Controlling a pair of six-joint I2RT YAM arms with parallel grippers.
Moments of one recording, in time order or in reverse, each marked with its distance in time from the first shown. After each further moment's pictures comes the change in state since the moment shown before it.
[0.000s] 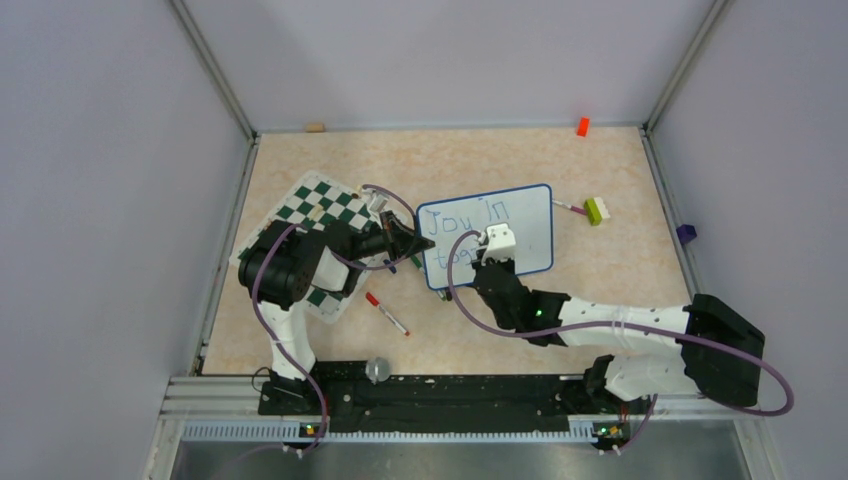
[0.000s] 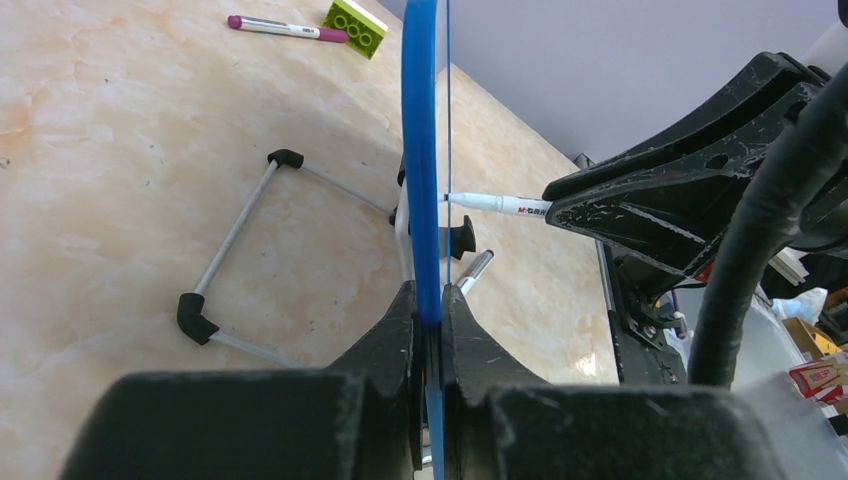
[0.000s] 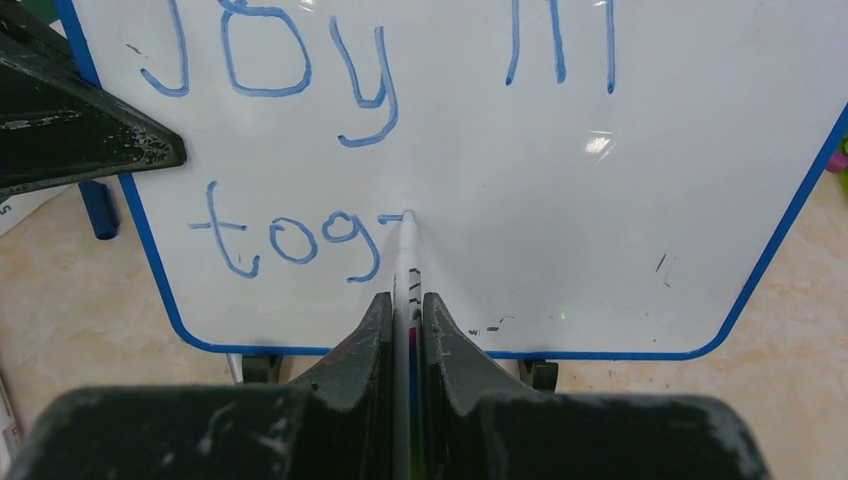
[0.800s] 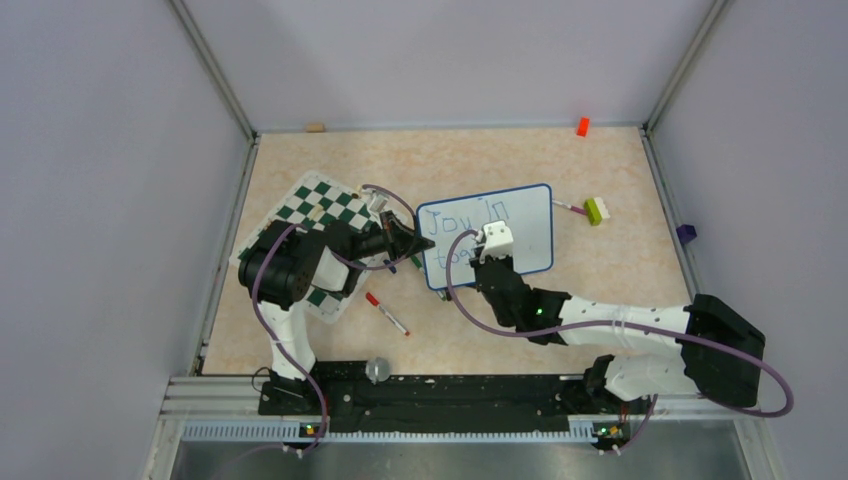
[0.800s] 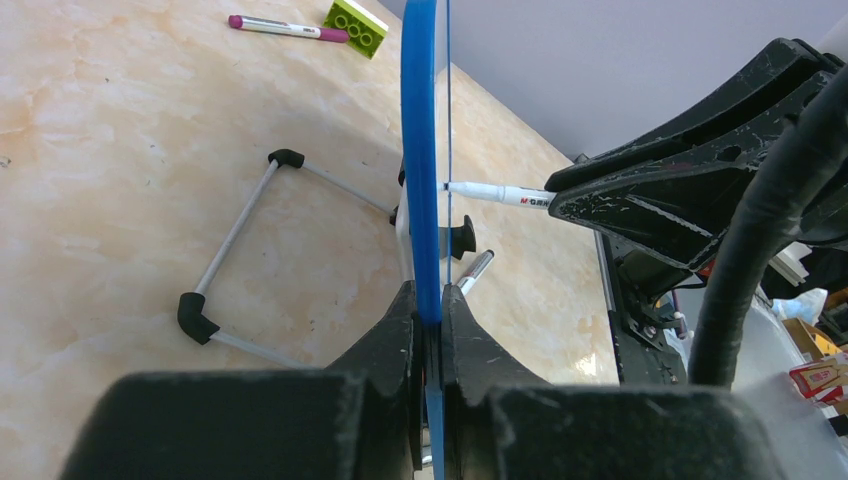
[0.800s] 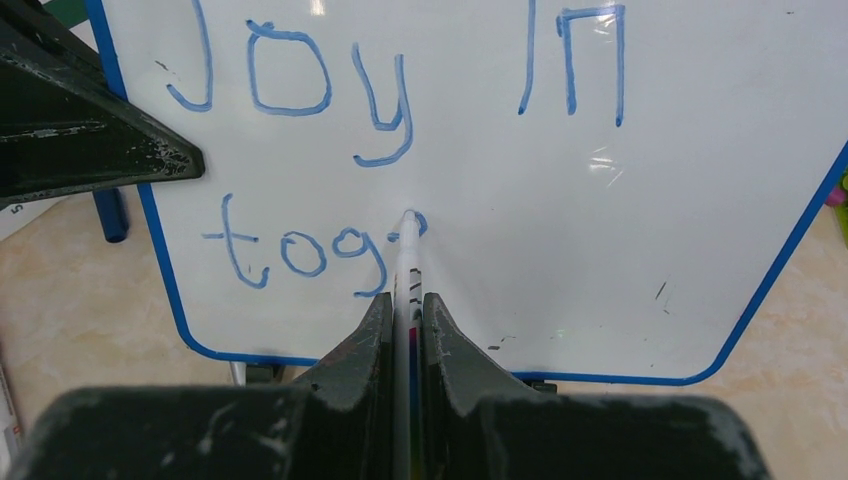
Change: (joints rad) left arm 0.000 0.000 0.000 0.000 0.000 0.000; right arm -0.012 0.000 0.005 0.042 -0.027 -0.069
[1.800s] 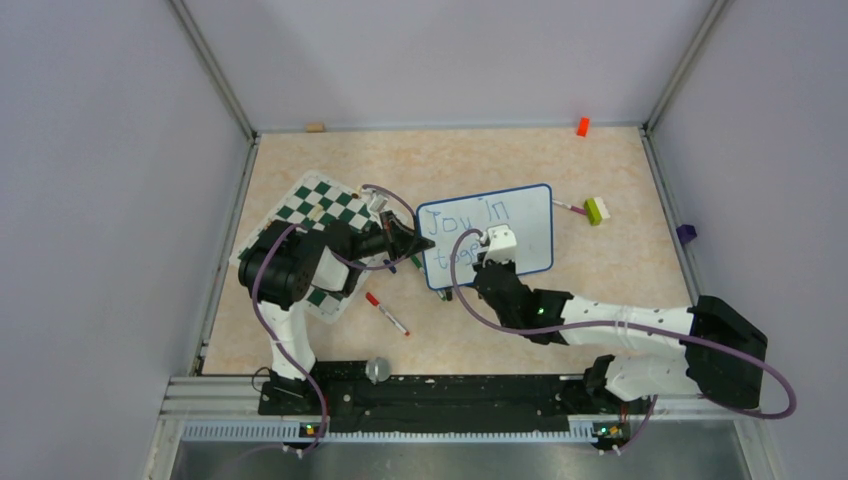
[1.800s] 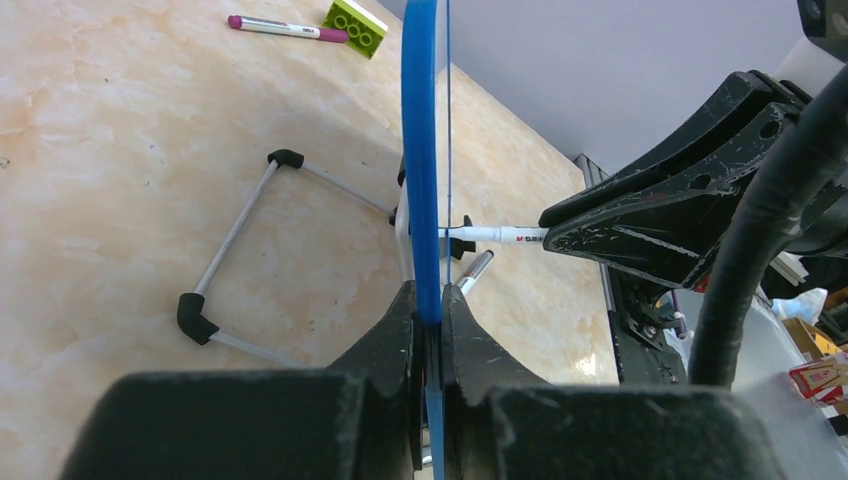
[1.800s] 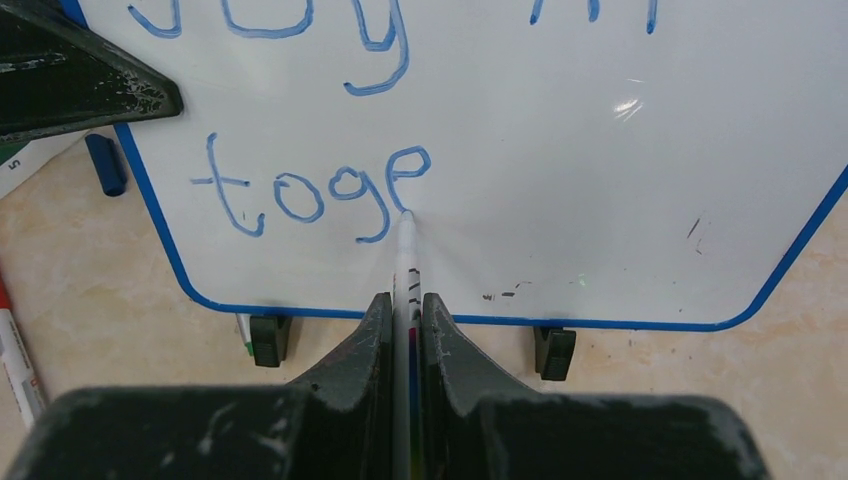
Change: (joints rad) left arm 0.000 0.000 0.000 0.000 0.000 0.000; right arm 0.000 -0.014 0.007 -0.148 -0.058 0.142
